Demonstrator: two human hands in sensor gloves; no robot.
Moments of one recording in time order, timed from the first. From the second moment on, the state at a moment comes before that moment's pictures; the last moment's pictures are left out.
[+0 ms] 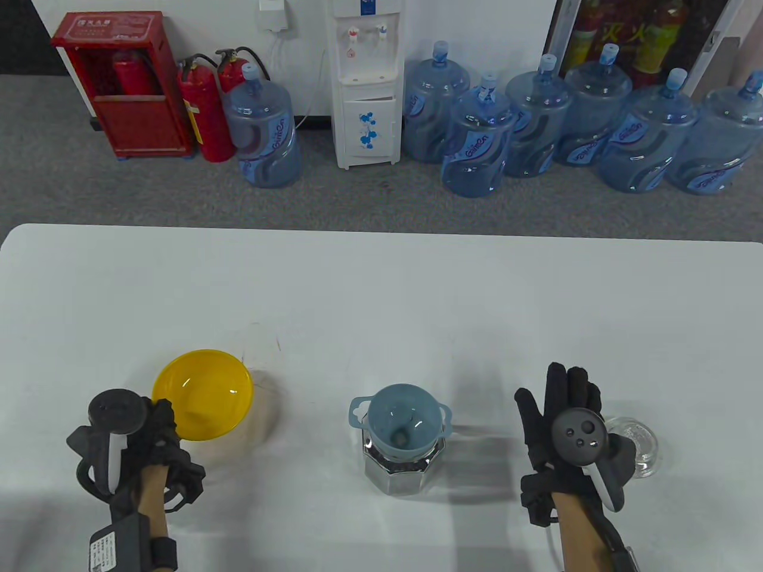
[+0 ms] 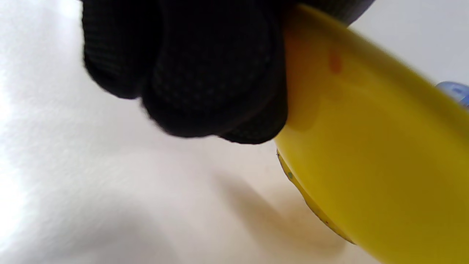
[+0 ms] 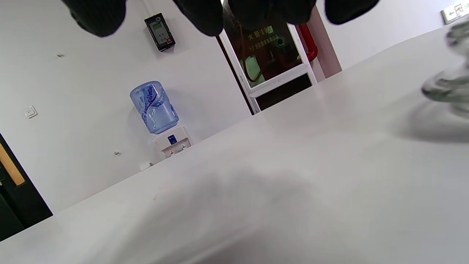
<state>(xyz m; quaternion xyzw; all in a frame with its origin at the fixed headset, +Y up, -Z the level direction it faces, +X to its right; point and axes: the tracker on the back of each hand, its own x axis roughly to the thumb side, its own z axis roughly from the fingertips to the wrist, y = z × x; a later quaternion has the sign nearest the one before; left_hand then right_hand) -0.377 -0.732 -0.279 0.00 0.33 0.25 0.91 0.239 -0.717 -0.261 -0.12 -0.09 0.96 0.23</state>
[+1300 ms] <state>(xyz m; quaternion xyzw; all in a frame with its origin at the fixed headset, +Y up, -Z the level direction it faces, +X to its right) -0.364 -0.688 -0.262 -0.02 0.29 0.09 0.95 0.240 -0.717 -0.261 -0.11 -0.09 0.96 0.25</state>
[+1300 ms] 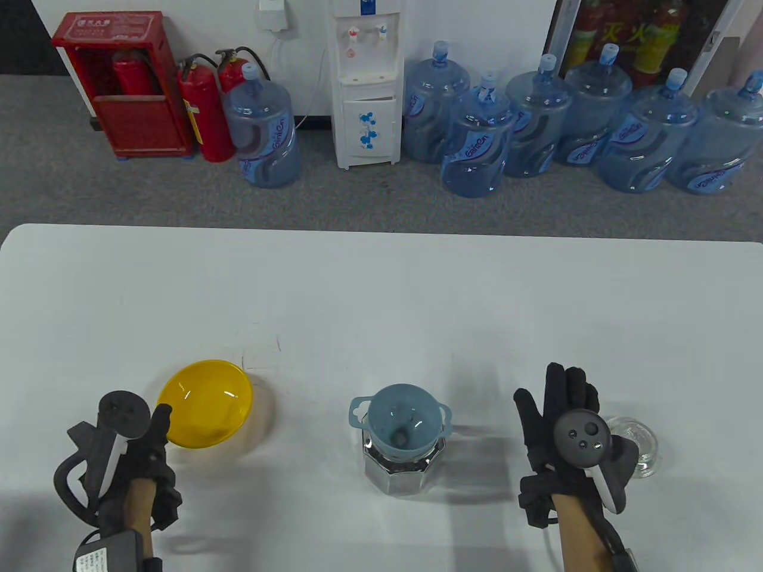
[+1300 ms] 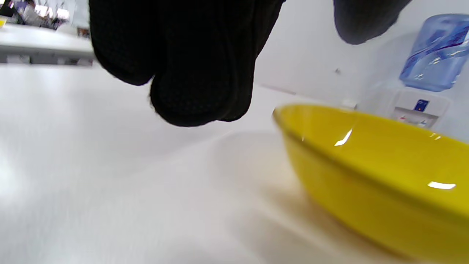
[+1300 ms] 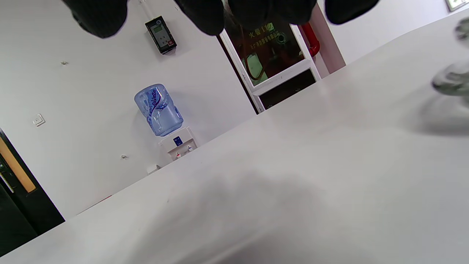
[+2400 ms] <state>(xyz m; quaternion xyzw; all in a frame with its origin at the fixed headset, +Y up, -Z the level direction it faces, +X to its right) -0.096 -0.606 -0.302 -0.16 -0.10 0.06 0.98 0.239 -0.716 -0.261 -0.10 -0.10 0.96 0.26</state>
